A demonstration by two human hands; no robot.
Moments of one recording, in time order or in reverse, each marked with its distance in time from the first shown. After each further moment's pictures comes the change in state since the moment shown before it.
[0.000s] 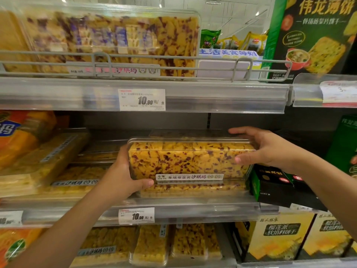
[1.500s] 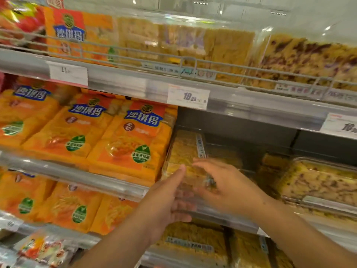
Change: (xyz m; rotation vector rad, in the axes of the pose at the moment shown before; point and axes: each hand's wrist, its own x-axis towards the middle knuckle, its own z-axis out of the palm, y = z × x) left_hand -0.088 -0.121 -0.194 -0.990 -0.141 -0.520; right_hand 0.115 -0.165 0.384 -0.837 -0.067 -0.404
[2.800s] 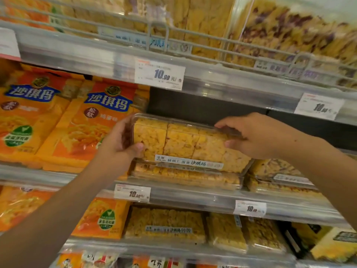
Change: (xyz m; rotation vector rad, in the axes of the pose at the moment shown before) left_hand 0.091 0.032 -0.063 0.386 -0.018 0.797; right_hand -0.001 0.071 -0.090 -0.351 -0.153 0.220
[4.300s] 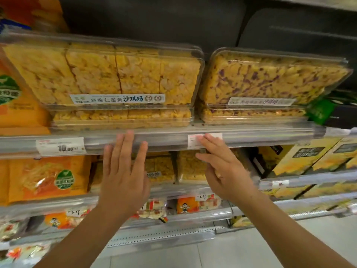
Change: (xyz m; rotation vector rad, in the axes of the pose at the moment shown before) left_hand -0.143 -0.082 0.146 1.160 -0.080 0.551; right_hand -0.156 0.008 0.241 0.442 0.545 -0.045
